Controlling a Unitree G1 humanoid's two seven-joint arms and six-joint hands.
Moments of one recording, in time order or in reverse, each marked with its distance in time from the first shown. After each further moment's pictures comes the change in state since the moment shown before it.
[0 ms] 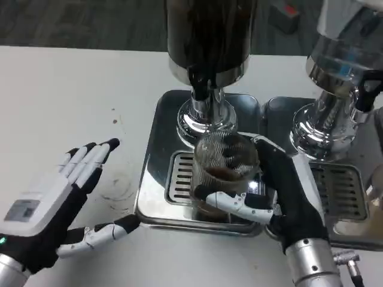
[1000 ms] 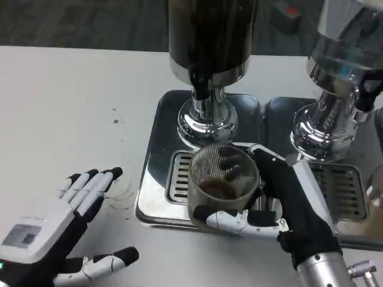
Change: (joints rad) left arm 0.115 0.030 0.005 -0.070 0.064 0.019 0.002; right arm 0.112 -0.074 0.031 -0.185 -0.045 0.025 0.087
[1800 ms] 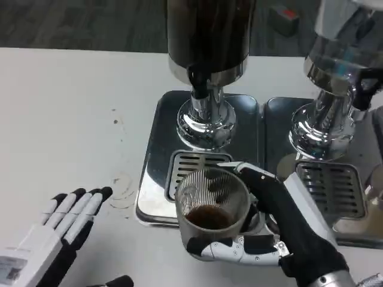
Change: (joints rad) left arm 0.266 -0.012 0.092 -0.252 0.050 0.073 0.052; right arm 0.114 -0.081 0.037 -0.155 -0.045 0.002 0.101
